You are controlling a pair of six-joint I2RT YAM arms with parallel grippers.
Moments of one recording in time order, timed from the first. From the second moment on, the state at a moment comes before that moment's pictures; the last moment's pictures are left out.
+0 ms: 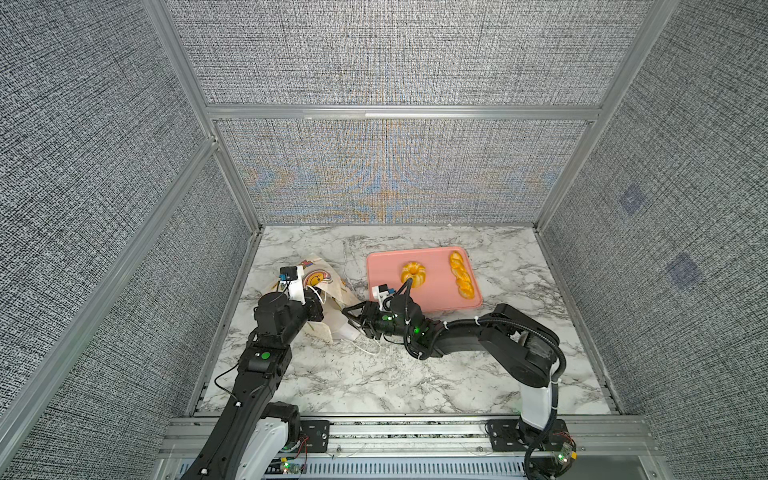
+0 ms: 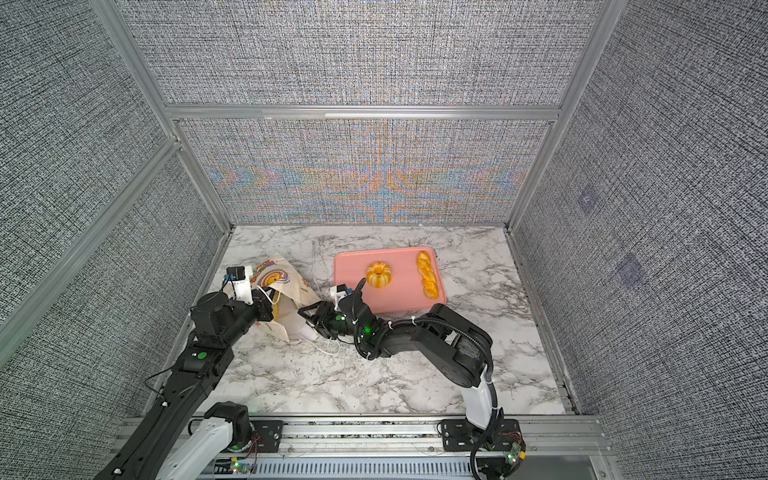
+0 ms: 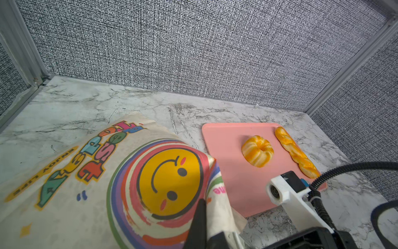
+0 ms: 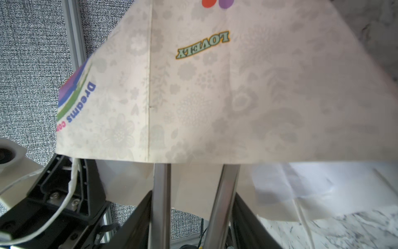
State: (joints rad) left arm -0.17 0.77 0.52 -0.05 0.21 -0.27; right arm 0.95 1.98 1.00 0.79 -0.29 1.50
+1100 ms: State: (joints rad) left arm -0.17 0.84 0.54 0.05 0.13 -0.47; right arm 1.07 1.69 0.77 0.69 -0.11 1.45
